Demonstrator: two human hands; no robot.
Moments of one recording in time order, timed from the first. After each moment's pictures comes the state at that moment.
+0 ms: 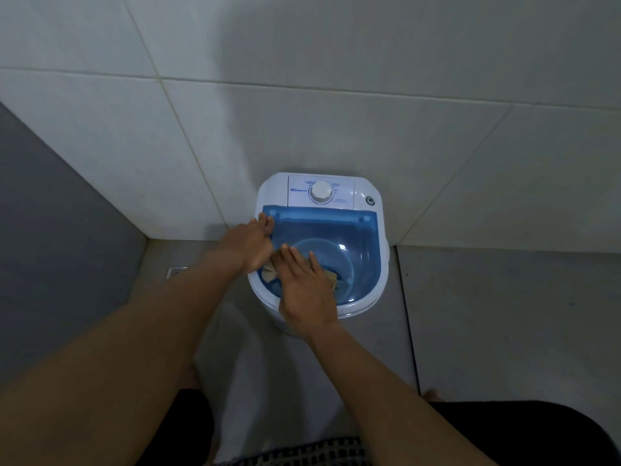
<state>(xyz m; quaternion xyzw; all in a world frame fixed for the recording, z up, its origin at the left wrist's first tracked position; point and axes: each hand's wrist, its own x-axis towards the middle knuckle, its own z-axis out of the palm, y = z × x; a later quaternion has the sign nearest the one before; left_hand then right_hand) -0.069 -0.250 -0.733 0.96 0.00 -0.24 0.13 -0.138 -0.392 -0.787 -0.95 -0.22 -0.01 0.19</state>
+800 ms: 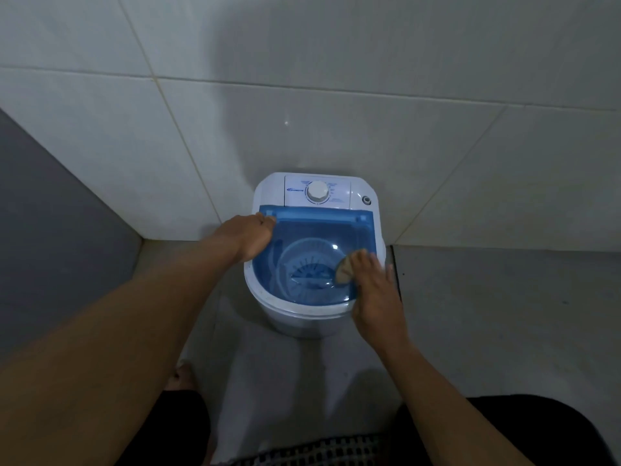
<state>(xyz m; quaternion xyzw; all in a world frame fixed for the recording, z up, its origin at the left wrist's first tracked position) -0.062 -0.257 -0.709 0.94 0.10 -0.25 0.22 -0.147 -0.510 -0.798 -0.97 -0.11 -0.04 0.23</state>
